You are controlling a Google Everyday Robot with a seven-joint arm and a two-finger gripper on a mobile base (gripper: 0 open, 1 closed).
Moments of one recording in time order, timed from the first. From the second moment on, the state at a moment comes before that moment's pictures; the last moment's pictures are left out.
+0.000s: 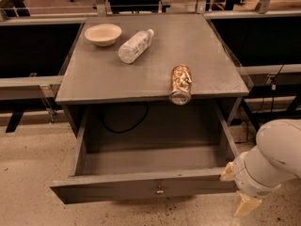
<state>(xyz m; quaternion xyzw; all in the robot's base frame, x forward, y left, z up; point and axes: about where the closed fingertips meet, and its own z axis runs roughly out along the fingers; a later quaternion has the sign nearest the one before) 0.369 -0.225 0.680 -0.73 0.68 0.00 0.09</state>
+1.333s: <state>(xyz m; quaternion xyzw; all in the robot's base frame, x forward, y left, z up) 0.374 -0.220 0.662 -0.72 0.69 0.00 0.03</state>
